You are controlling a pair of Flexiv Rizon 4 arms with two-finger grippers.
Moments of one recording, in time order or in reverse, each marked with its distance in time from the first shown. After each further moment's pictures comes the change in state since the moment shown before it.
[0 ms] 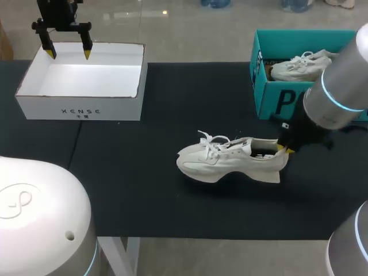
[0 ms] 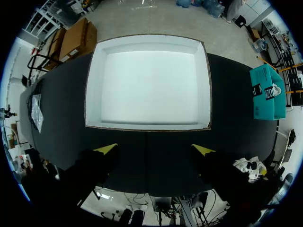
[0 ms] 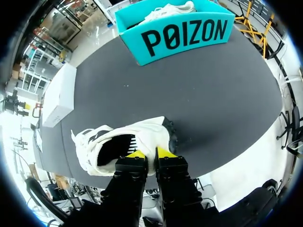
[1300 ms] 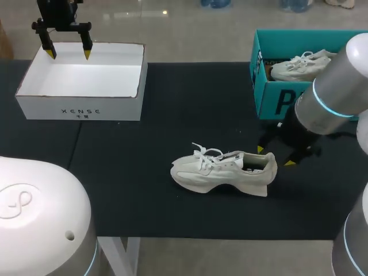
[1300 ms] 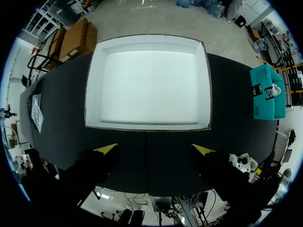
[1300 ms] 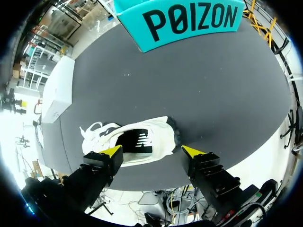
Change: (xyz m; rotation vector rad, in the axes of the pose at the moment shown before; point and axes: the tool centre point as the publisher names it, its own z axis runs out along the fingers) left arm 0.000 0.000 0.000 0.000 0.000 0.000; right arm 0.010 -0.006 0.031 0.070 0.038 -0.012
